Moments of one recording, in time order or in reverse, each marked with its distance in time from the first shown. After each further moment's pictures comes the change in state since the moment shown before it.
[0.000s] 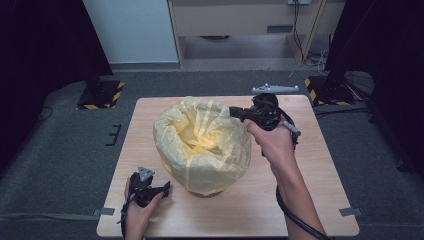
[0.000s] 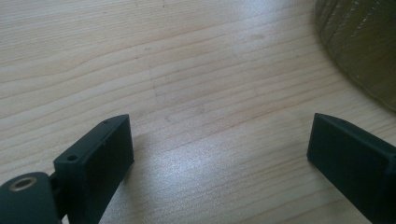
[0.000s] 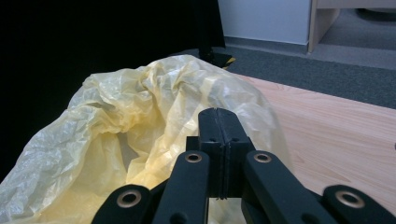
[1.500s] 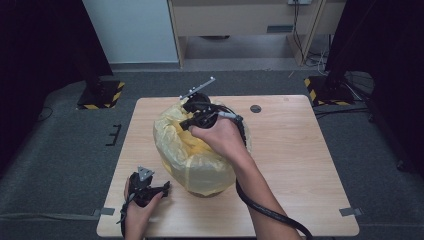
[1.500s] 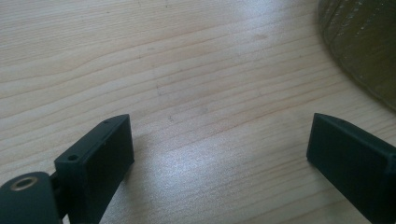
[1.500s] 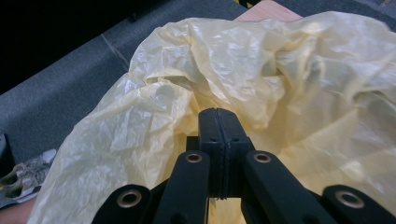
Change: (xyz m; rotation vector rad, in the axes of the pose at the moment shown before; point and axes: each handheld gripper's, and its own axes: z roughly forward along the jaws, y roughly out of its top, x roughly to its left) left arm 0.001 0.000 0.000 -0.002 0.002 -0.003; right arm 0.092 0.022 0.098 0.367 0.097 -0.232
